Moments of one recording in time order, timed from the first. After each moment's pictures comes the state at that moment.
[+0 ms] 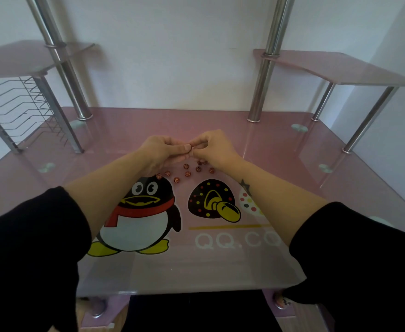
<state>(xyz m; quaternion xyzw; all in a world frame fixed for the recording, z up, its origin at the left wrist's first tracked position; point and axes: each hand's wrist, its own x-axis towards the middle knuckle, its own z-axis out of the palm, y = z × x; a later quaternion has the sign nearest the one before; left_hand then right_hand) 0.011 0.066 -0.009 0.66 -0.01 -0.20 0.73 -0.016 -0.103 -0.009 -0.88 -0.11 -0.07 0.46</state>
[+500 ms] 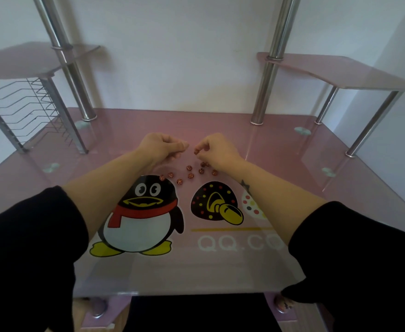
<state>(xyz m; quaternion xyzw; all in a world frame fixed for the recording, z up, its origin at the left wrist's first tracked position) 0.015 0.076 -0.004 0.77 -0.01 -0.11 0.62 -0.004 -0.103 -0.015 -0.95 -0.07 -0.07 0.30</state>
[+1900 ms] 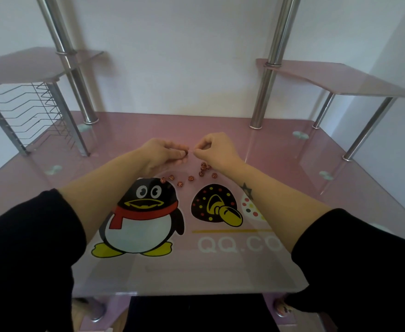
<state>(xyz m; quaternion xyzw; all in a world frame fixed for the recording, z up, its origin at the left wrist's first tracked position) 0.014 0.081 -0.003 0.69 -0.01 -0.23 0.69 -0.015 -0.097 -0.003 -0.91 -0.07 -0.12 0.40</state>
